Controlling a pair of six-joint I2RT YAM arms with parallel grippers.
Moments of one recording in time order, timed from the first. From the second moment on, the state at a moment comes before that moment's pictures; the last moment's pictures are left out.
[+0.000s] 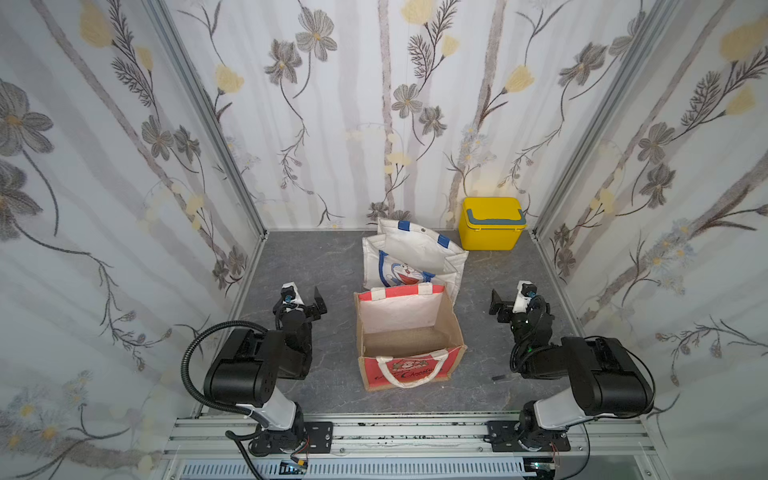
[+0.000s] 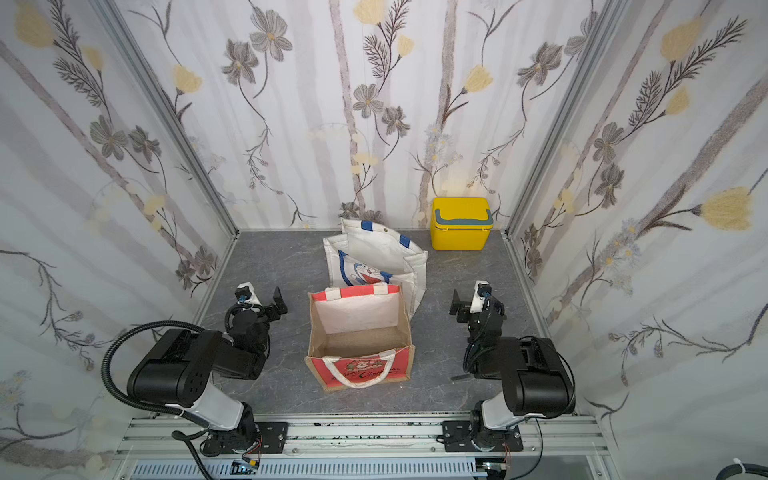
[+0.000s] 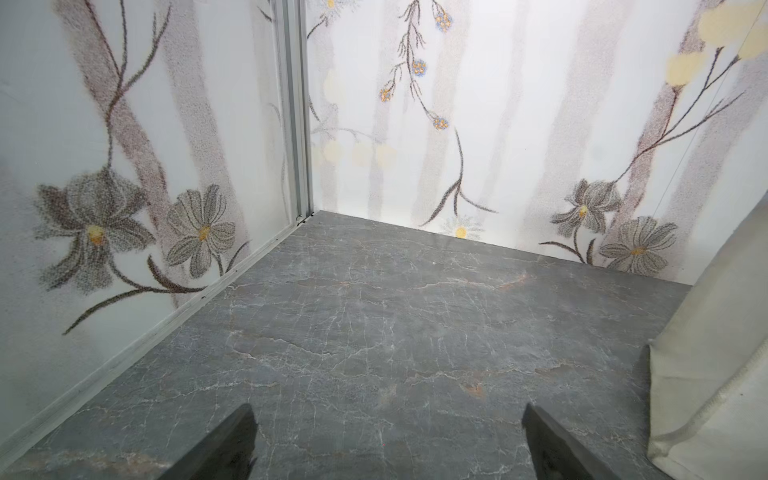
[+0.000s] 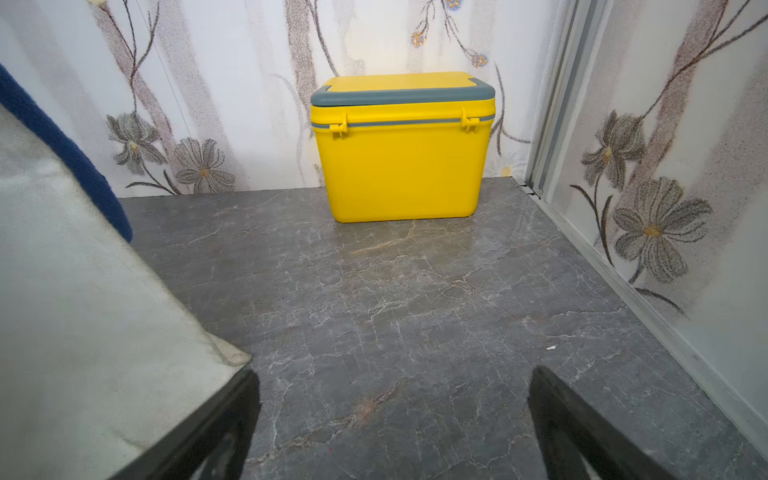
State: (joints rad) left arm -0.08 1.59 0.22 1.25 -0.29 -0.13; right arm -0.01 1.51 0.21 1.18 -0.02 0.05
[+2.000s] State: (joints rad) left arm -0.09 0.62 0.37 0.44 0.18 -0.69; right arm 0.17 0.83 0.60 0.21 -0.33 0.24
